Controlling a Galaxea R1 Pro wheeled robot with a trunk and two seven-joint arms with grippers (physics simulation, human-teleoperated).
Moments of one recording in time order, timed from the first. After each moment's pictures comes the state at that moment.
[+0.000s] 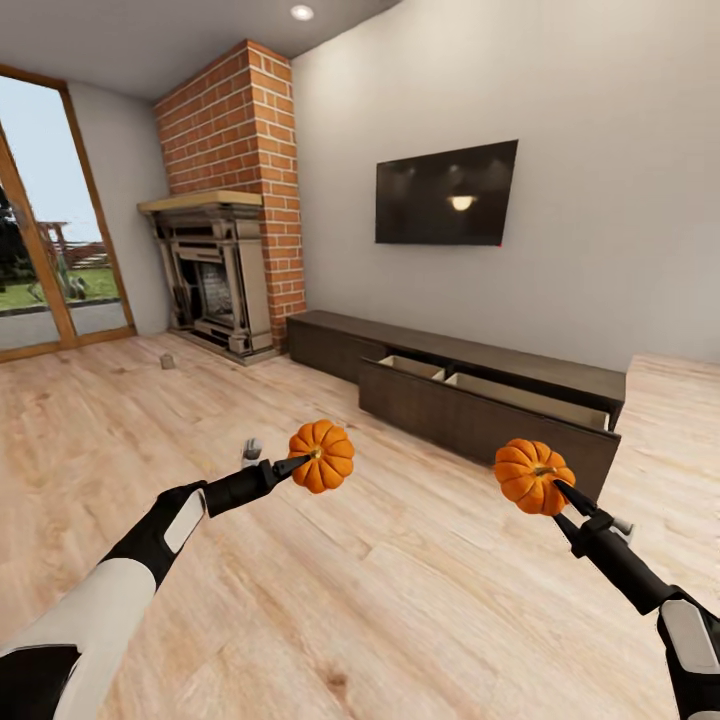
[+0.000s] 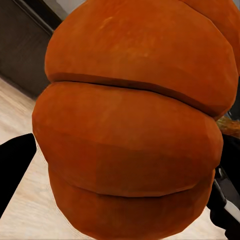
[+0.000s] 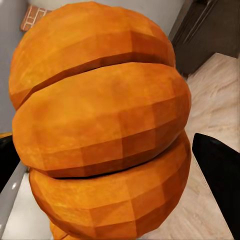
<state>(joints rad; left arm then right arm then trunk) -0.83 0.12 0.01 -0.54 0.48 0.53 -1.02 -0.46 -0.18 -0.67 -0.86 -0.76 0.77 0.85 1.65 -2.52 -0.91</state>
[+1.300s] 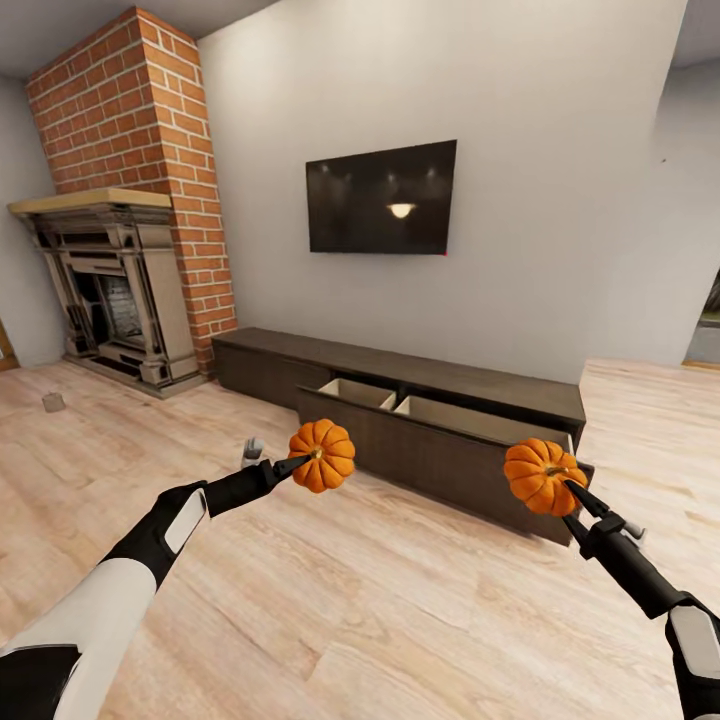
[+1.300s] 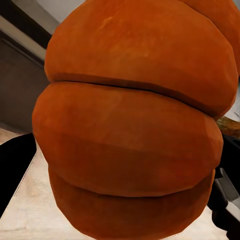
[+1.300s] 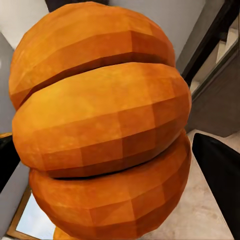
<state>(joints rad) -0.83 0.12 0.01 -0.54 0.48 0.53 -1.02 -0.46 -0.18 -0.72 -0.86 -0.77 0.78 0.85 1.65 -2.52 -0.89</state>
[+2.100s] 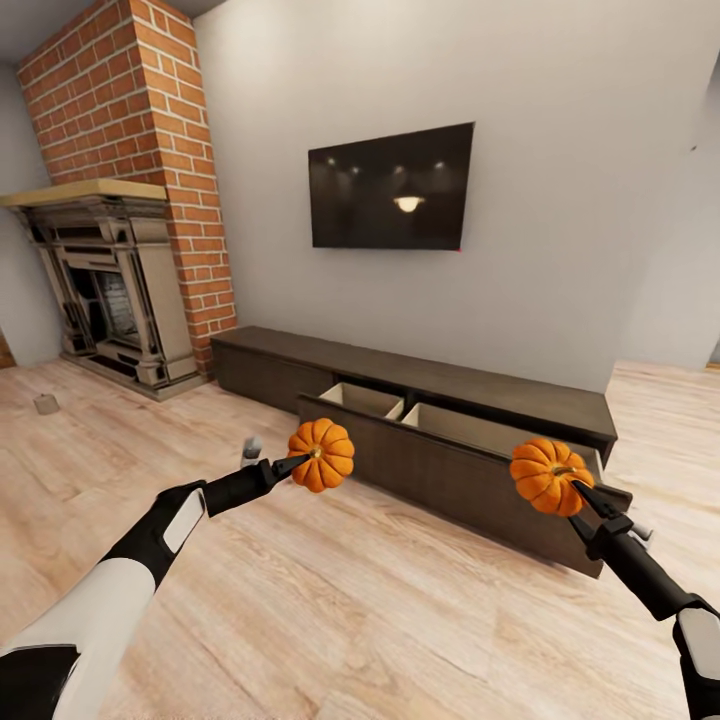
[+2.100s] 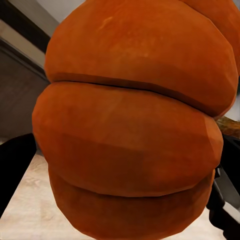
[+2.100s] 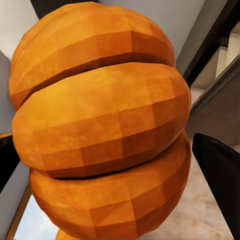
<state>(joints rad) -0.83 0.12 0.01 -0.54 0.48 0.54 -1.03 -0.46 -0.19 -0.75 -0.86 -0.77 0.79 0.84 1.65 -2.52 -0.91</state>
